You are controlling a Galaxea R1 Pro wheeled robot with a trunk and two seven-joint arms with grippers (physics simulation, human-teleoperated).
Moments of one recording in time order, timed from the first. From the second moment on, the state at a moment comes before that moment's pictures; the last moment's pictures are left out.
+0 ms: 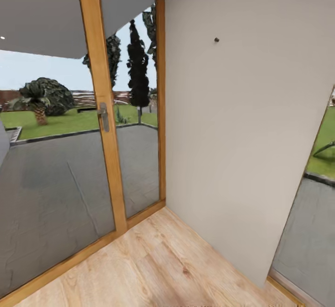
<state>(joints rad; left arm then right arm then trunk) 0.00 0.06 0.08 -0.40 0.10 -0.43 0.00 -0.01 0.06 0.00 -0.58 0.00 -0.33 -0.13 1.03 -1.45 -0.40</state>
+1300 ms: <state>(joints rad) 0.00 0.06 0.08 -0.40 0.10 -0.43 0.00 -0.01 0.06 0.00 -0.58 0.00 -0.33 -0.13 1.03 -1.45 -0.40</state>
